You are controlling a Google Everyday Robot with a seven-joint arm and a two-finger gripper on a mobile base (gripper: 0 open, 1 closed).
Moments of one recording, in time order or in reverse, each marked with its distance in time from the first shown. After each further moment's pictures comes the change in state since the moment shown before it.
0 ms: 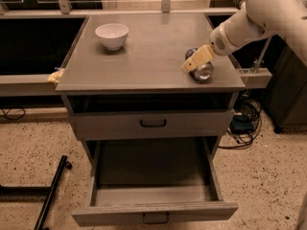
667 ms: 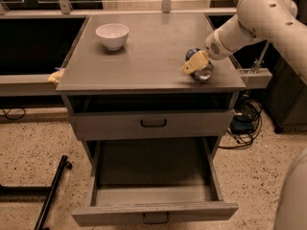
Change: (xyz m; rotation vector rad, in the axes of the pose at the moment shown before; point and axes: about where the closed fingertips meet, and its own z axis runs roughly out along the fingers) arm 0.011 -0.004 0.029 -0.019 0.038 0.025
